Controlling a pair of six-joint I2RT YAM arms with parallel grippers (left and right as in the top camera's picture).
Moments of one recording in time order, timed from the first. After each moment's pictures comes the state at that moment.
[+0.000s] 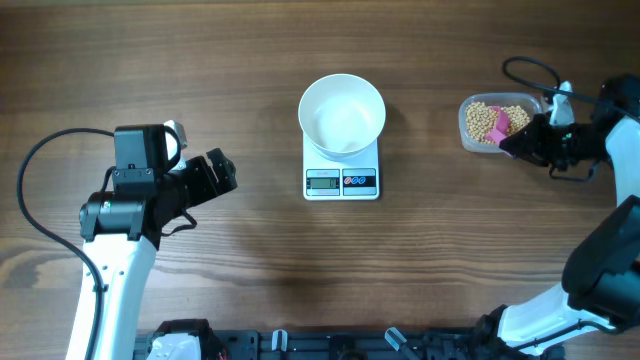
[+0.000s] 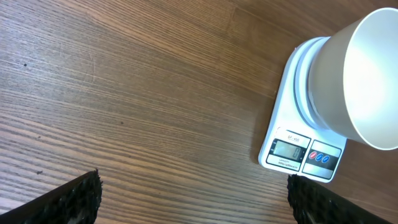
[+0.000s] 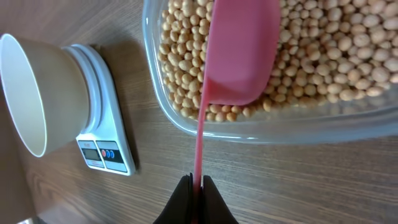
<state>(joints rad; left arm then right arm) 0.02 1.13 0.94 -0.86 0.18 -0.39 -0.45 1.80 1.33 -1.04 -0.64 -0.16</state>
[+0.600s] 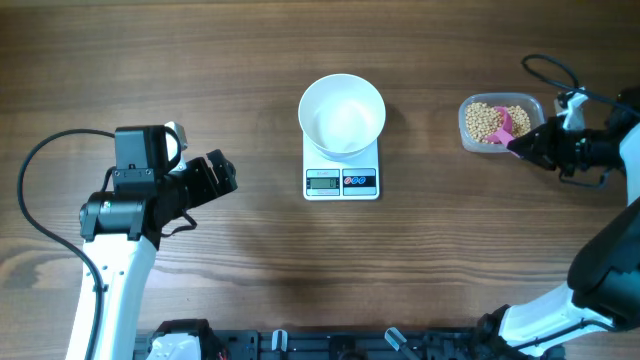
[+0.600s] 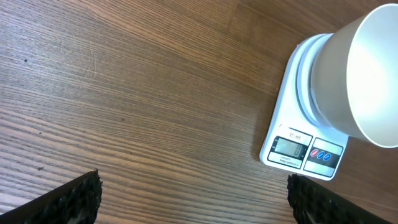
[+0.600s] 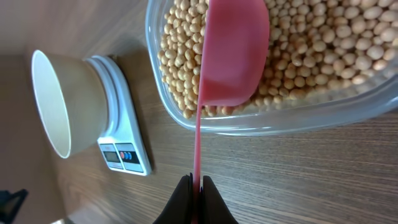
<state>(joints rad) 0.02 1.13 0.94 -0.87 0.18 -0.39 -0.52 1.81 1.33 -1.06 -0.73 -0.16</state>
